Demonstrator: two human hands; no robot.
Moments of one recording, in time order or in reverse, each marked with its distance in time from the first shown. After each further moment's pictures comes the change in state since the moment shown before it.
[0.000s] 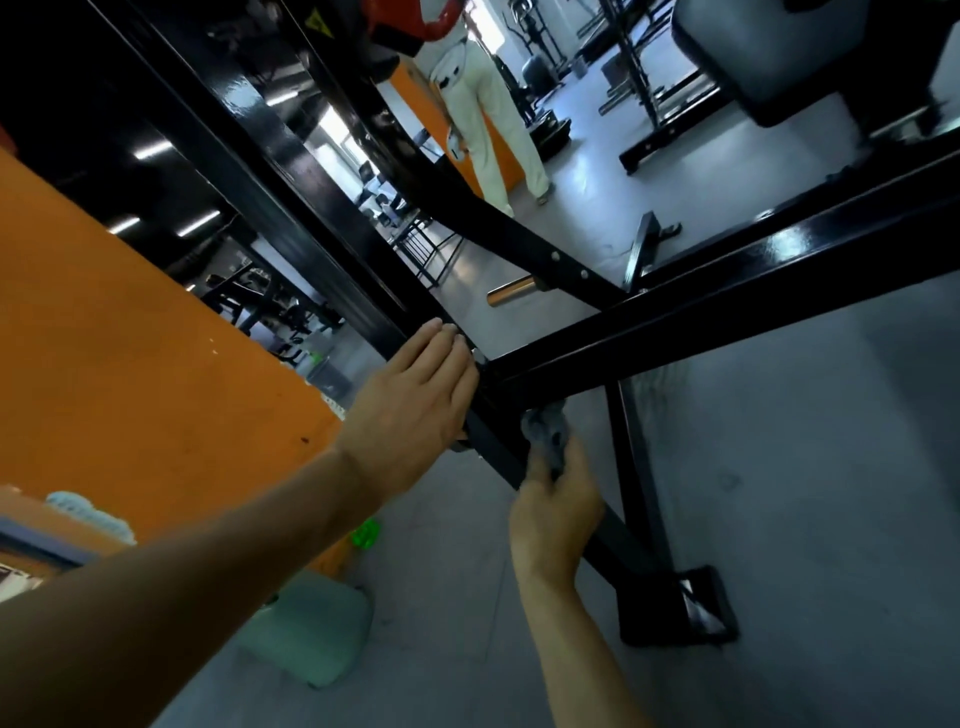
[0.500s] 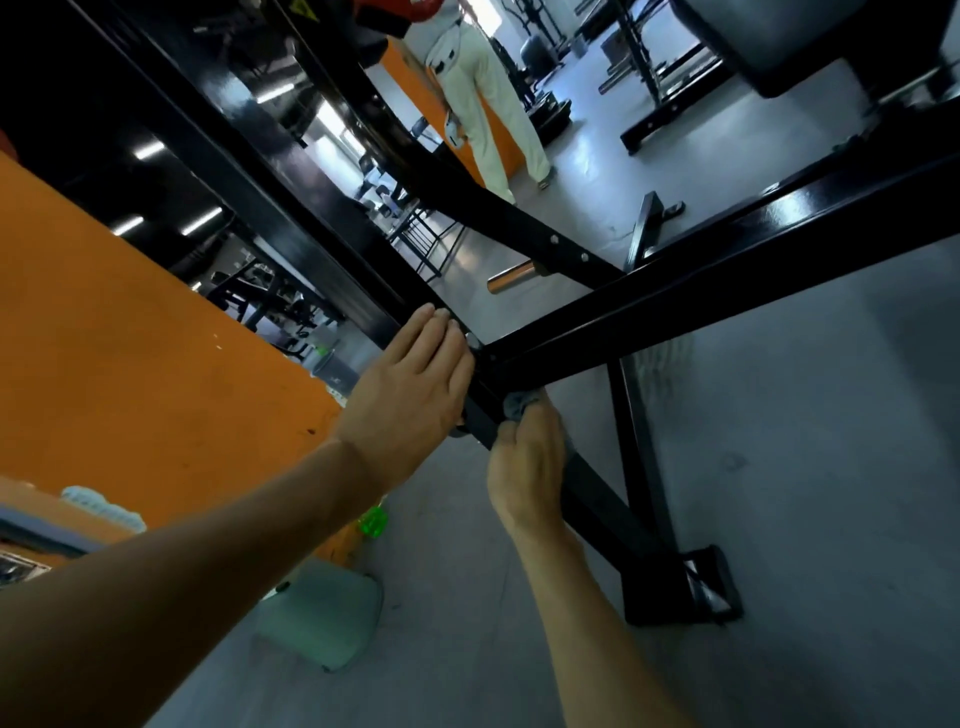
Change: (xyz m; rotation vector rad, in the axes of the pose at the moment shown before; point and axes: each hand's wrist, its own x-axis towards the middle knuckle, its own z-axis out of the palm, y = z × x) left_hand -0.001 0.007 0.004 -0.050 0.079 -0.017; right_hand 0.019 -0.004 0.018 -0.081 -0.142 -0.119
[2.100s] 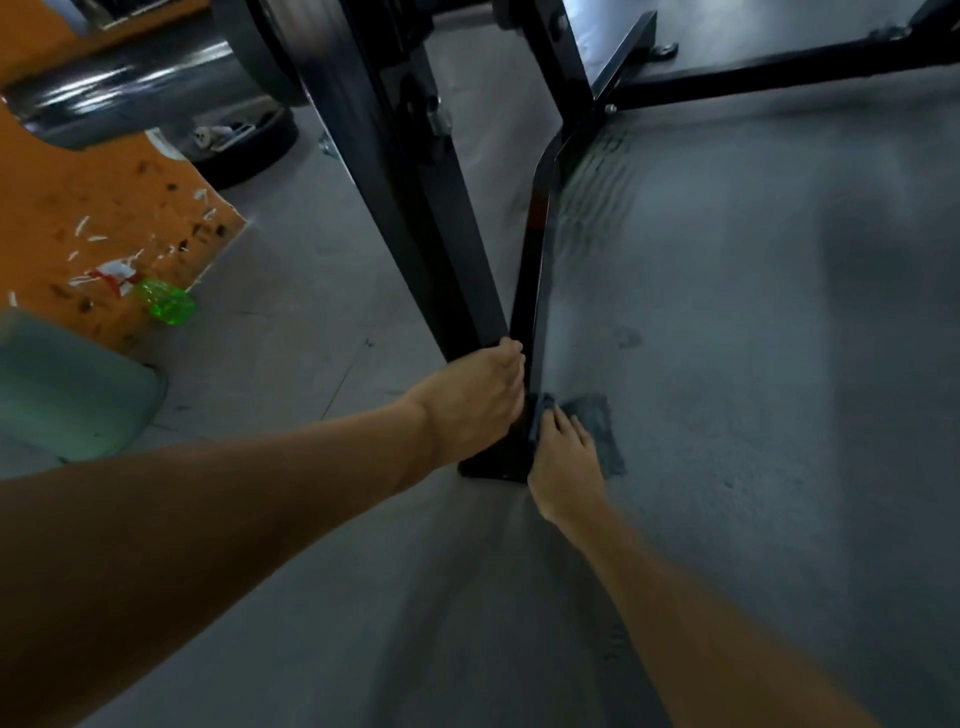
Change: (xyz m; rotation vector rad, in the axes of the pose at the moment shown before) left_hand 0.016 0.292 0.104 0.101 -0.412 0.570; right_hand 0.005 0.314 -0.205 -1.369 -0.710 -0.109
